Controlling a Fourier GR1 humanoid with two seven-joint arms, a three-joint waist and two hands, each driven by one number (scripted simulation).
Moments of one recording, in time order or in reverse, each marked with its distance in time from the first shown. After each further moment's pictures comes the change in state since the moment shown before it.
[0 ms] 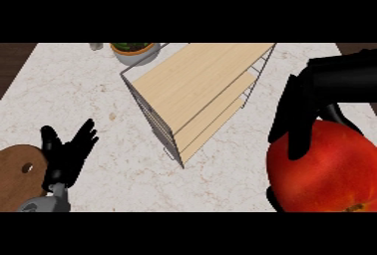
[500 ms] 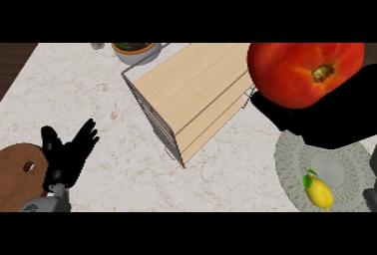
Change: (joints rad) left arm 0.003 -0.010 0.006 -0.012 -0.007 -0.010 0.005; right arm -0.236 -0.039 -0.043 0.353 0.019 0.047 -0.109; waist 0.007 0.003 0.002
